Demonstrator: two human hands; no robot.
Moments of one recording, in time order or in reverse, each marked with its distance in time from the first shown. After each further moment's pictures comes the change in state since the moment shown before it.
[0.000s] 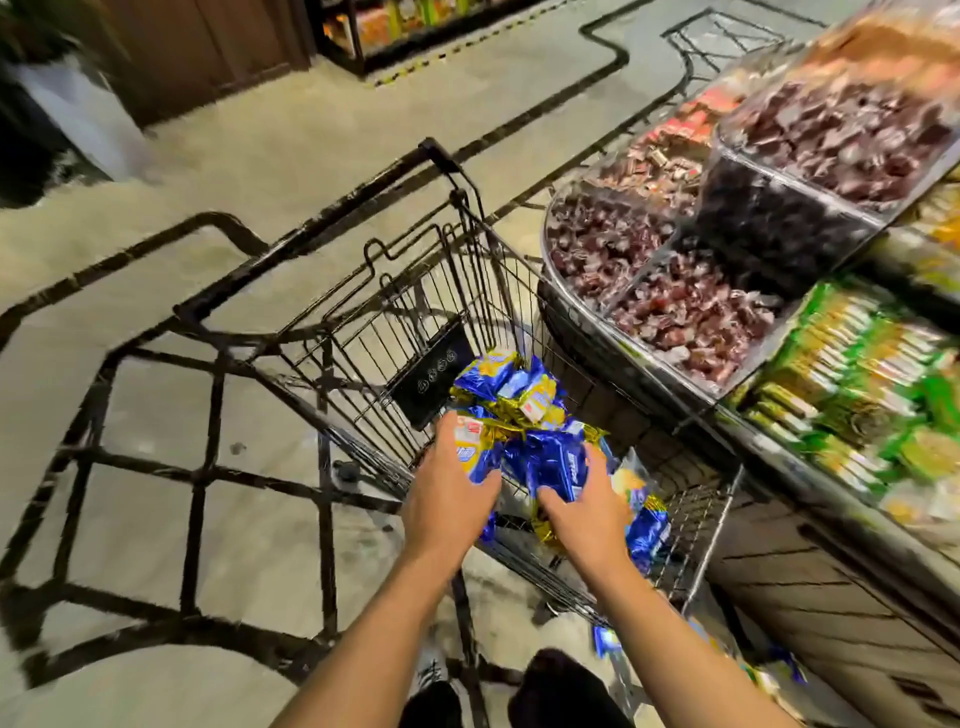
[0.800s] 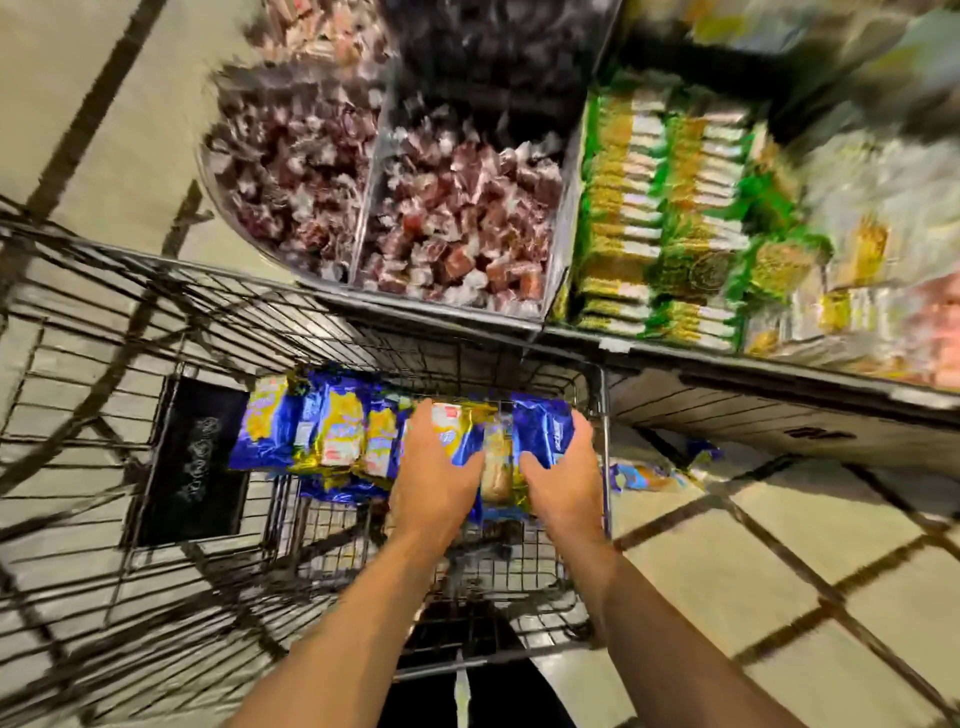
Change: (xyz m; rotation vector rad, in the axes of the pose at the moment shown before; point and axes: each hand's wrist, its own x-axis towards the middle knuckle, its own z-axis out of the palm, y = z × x) left_hand 0.089 0.087 0.241 0.152 -0.561 0.186; right_hand 0.136 0.153 -0.064 0.198 0.445 0.530
